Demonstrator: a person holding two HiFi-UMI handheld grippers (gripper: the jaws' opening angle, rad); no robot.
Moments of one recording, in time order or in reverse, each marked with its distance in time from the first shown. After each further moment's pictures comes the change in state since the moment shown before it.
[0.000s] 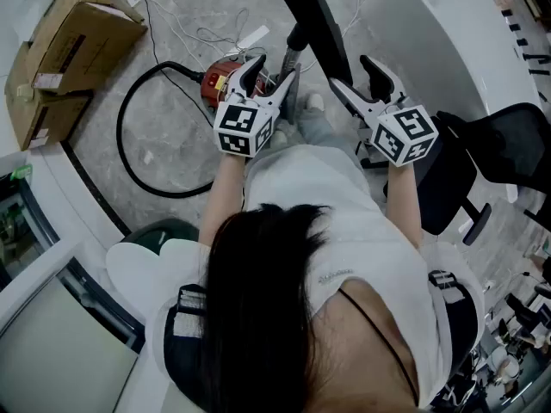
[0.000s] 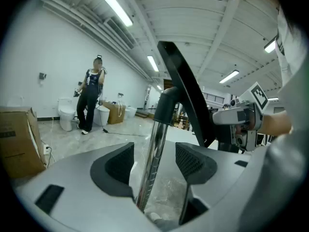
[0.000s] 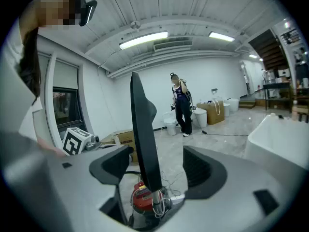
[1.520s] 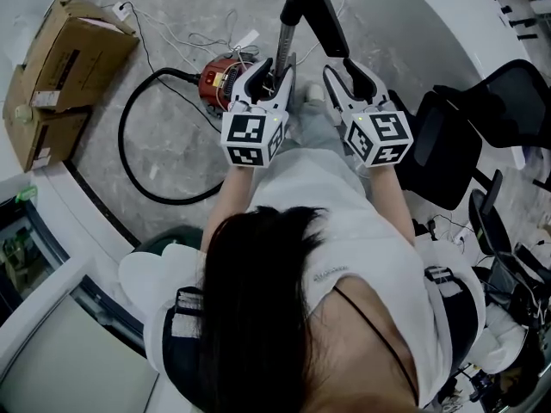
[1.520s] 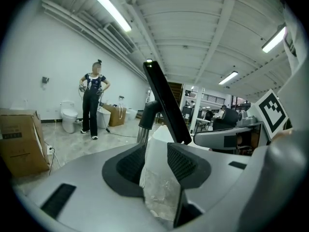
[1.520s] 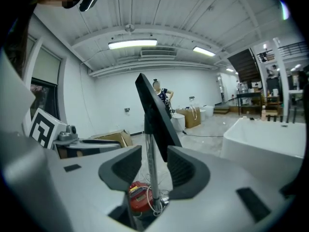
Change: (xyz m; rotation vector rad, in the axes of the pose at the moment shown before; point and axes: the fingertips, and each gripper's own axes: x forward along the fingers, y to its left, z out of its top) left arm -0.057 -0.042 0.008 0.004 -0.025 0.016; right arm -0.030 0.048 -0.031 0.043 -0.067 -0.293
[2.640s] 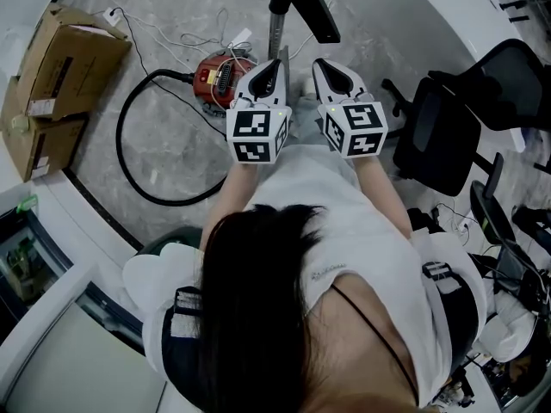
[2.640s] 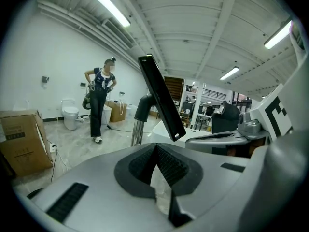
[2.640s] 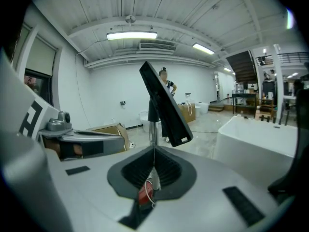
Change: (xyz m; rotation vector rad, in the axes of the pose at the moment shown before) left arm -0.005 -0.018 -0.016 0.007 0.058 0.017; right arm 0.002 0.019 -0.031 -0.021 0.072 -0.072
